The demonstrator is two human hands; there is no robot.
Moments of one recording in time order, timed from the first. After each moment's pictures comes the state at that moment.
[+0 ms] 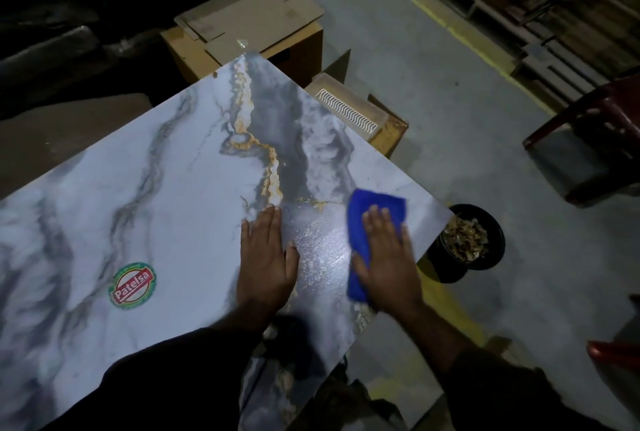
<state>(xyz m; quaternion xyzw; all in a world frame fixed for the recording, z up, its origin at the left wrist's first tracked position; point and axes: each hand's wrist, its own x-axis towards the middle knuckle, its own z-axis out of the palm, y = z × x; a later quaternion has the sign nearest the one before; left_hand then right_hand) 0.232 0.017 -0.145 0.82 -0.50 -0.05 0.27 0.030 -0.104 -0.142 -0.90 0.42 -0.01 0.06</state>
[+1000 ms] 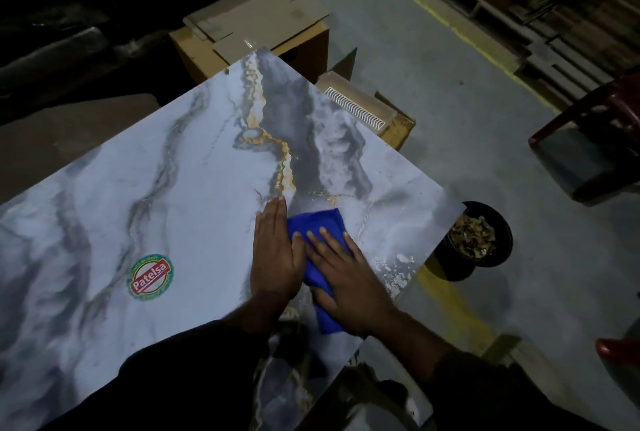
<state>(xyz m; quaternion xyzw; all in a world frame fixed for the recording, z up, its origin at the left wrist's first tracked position) 0.236 0.022 -0.144 0.82 -0.42 -0.11 0.36 0.074 -0.042 -0.141 -0.97 0.20 -0.02 0.13</state>
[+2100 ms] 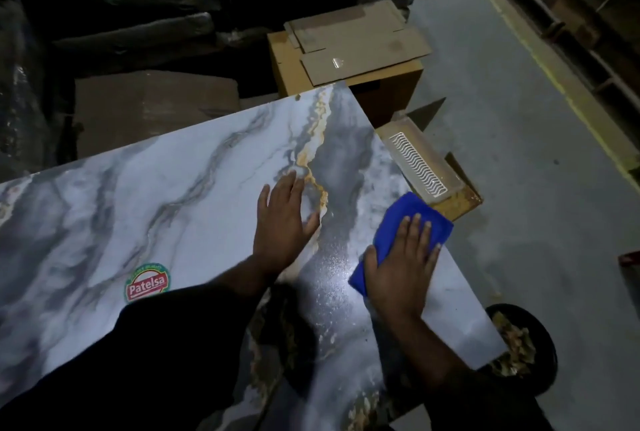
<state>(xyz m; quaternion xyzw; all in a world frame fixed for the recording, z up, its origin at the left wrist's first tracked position) 0.342 -0.084 -0.149 0.91 -0.38 0.03 0.17 0.154 -0.202 -0.138 -0.88 0.47 -0.01 0.08</state>
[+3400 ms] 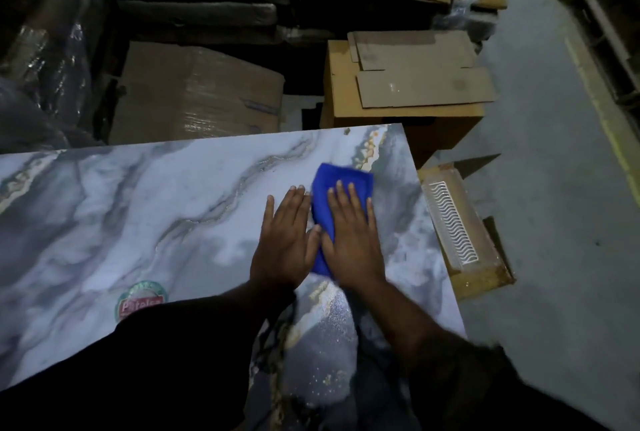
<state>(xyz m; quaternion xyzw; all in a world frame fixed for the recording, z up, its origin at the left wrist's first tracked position) 0.390 -0.089 -0.143 0.92 -0.30 0.03 0.23 0.337 -0.232 -0.135 -0.99 0.12 0.01 0.12</state>
